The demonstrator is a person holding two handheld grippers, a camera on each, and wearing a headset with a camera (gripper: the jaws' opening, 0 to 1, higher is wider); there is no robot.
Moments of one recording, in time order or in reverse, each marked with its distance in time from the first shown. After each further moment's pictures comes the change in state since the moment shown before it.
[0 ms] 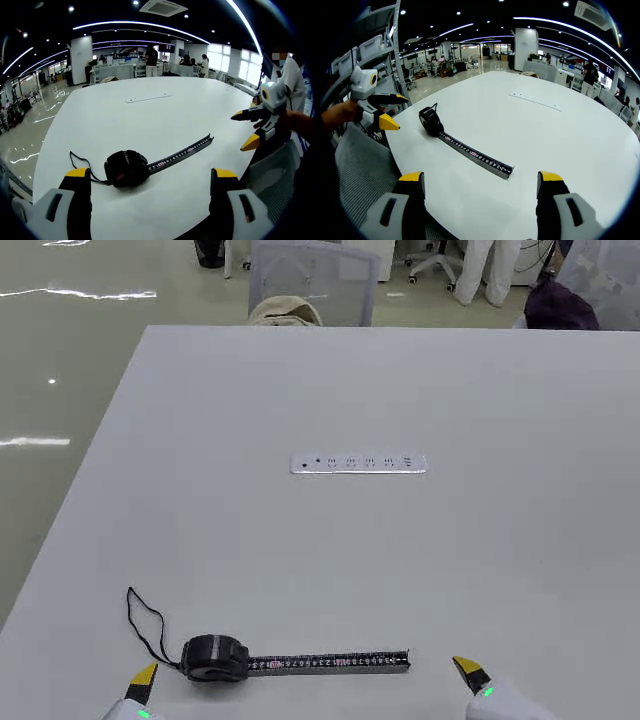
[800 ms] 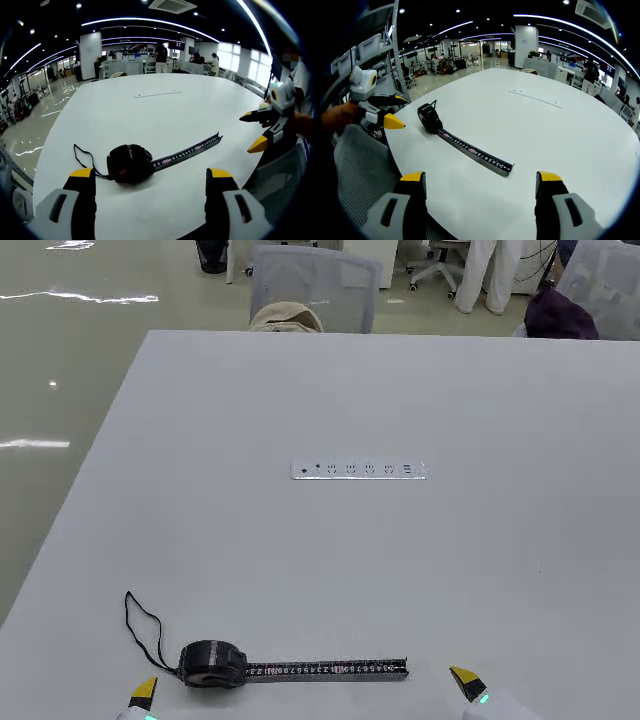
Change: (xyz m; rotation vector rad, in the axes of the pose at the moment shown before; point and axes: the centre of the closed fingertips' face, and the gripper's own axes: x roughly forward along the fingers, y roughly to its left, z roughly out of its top) left arm 0.011 0.004 -0.010 -0.040 0.029 0.078; right arm 0.006 -0.003 -0.005 -0.001 0.024 0.003
